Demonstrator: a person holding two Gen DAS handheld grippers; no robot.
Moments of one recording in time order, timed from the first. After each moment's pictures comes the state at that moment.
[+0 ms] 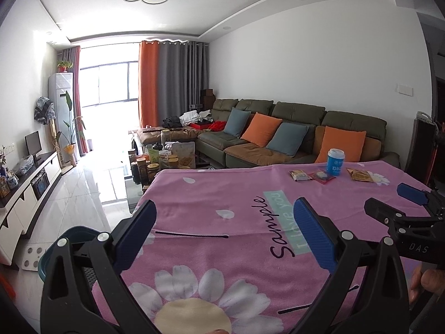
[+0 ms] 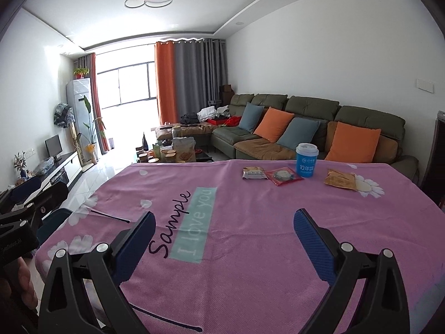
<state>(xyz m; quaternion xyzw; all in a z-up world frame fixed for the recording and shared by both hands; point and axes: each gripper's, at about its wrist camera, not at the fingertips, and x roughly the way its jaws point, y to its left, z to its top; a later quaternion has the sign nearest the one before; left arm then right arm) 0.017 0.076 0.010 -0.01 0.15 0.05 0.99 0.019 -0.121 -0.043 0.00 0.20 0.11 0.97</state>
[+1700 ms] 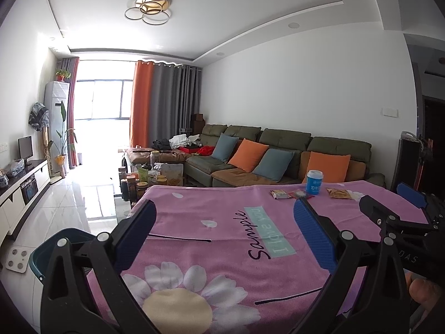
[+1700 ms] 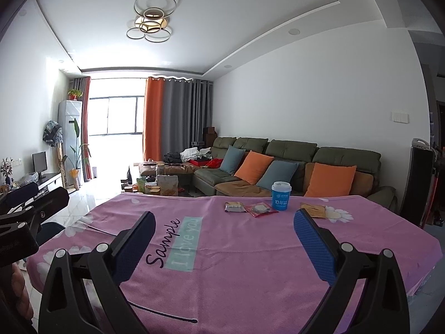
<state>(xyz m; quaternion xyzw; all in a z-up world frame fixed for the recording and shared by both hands) -0.045 0.065 0.009 -0.02 0.08 0.02 1.00 -0.052 -0.119 -0.031 -0.02 0.08 0.06 0.99</state>
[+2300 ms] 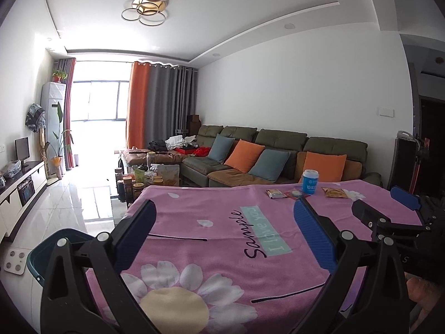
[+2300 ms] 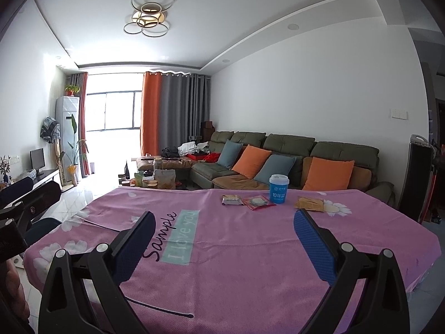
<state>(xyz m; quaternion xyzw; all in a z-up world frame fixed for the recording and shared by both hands) -0.046 0.061 0.005 -0.02 0.08 0.01 1.00 -0.045 -0.122 -0.038 -0.02 0.10 0.05 0.99</state>
